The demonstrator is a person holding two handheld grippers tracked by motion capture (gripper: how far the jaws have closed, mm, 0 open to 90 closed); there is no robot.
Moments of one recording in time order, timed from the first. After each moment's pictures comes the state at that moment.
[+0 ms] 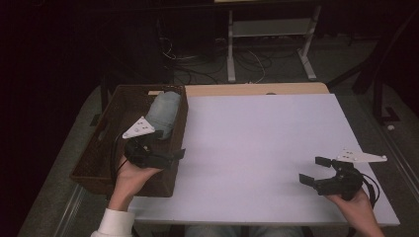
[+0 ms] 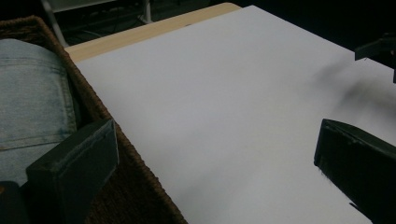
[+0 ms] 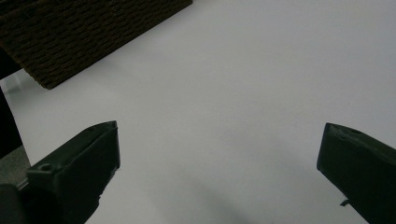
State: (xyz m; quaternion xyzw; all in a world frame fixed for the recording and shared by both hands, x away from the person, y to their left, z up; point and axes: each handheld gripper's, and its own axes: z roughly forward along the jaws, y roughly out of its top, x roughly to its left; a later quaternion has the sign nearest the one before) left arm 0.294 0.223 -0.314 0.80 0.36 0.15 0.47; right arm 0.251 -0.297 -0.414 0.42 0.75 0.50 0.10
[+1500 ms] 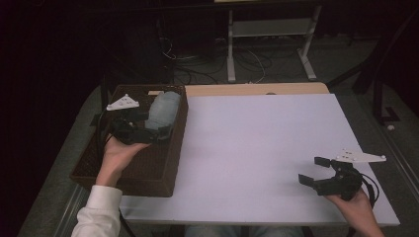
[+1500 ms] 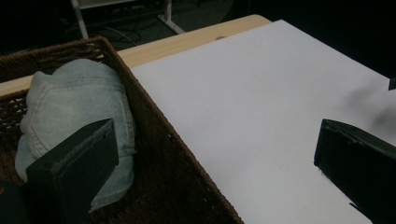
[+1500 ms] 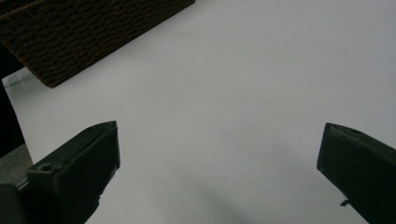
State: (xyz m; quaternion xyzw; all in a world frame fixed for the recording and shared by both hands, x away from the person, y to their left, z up) left arm 0.337 0.255 -0.284 0.78 0.39 0.15 0.46; right arm 0.252 -0.296 -0.414 0.42 0.75 0.50 0.10
